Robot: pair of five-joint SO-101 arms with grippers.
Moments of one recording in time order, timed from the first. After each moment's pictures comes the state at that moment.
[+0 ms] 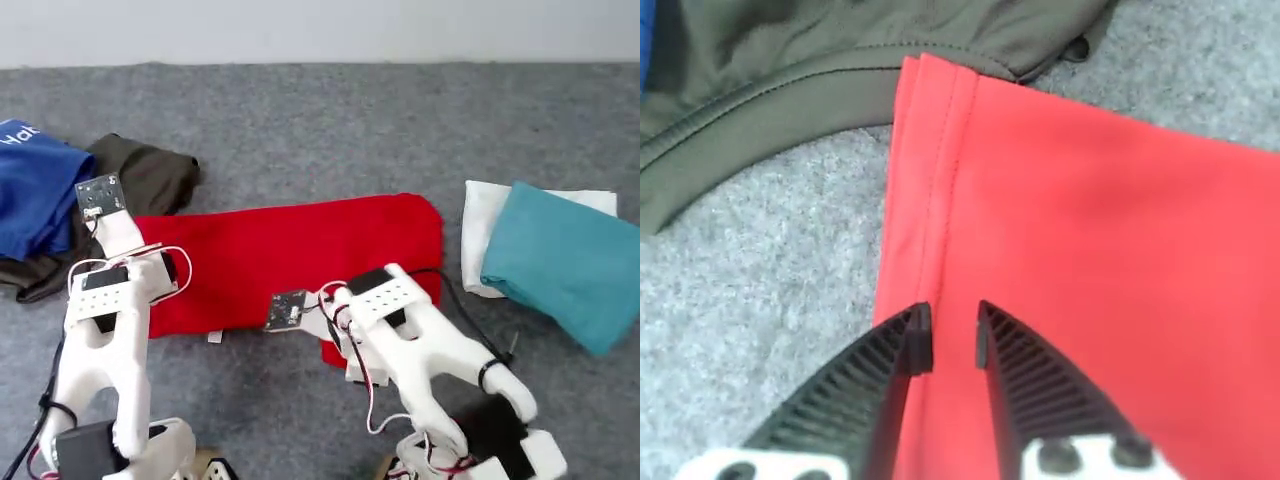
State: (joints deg) left arm -16.9 -17.1 54.2 38.7 12.5; right arm -30.4 -8.6 47.8 68.7 51.7
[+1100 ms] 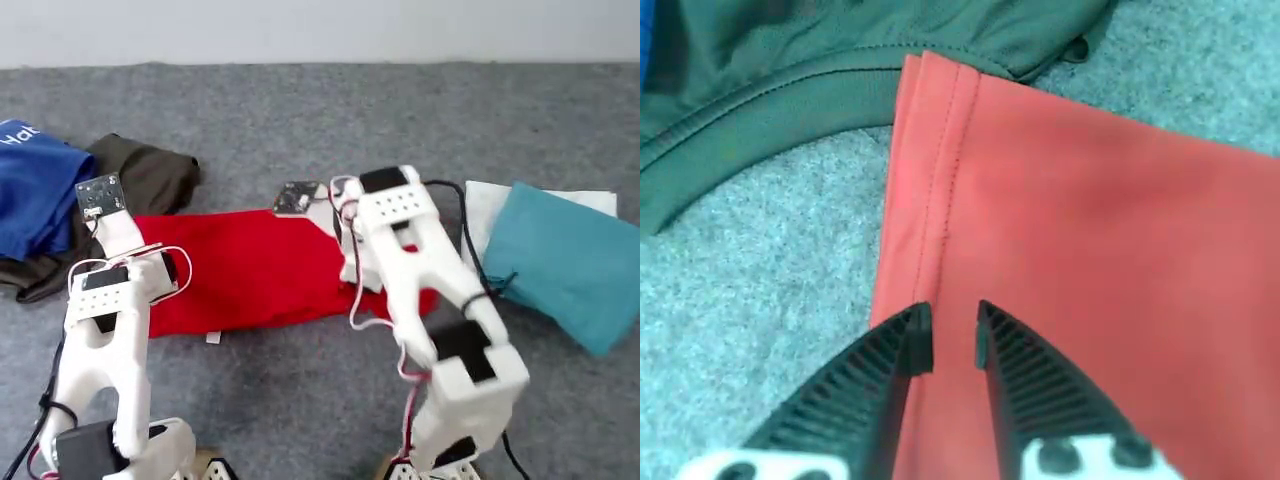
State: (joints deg) left arm -16.9 -17.1 54.2 38.7 12.5; right arm -20.5 16.4 -0.6 84.5 51.4
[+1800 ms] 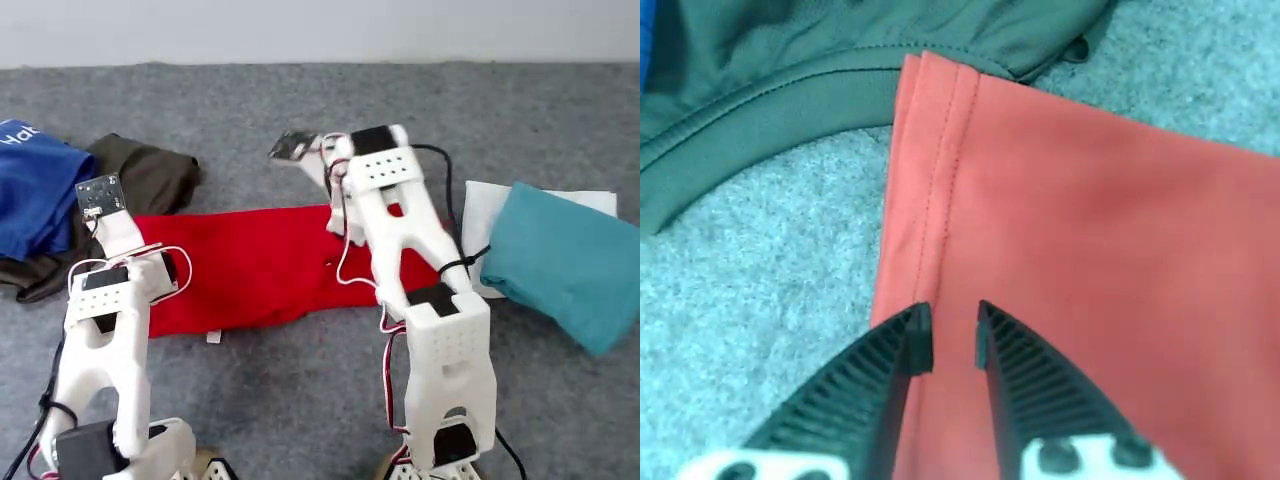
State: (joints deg) left arm -16.9 -17.1 54.2 38.7 12.5; right arm -18.5 36.4 -34.7 93.5 41.7
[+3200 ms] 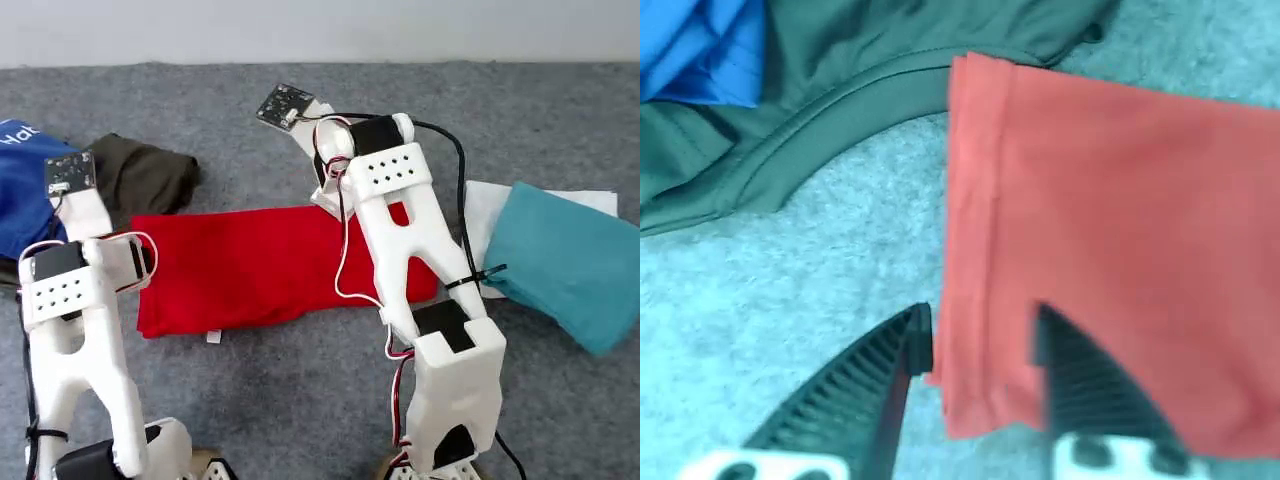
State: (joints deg) left arm -22.8 -23.0 37.9 66.9 2.1; right arm -22.0 24.1 -31.6 87.4 35.6
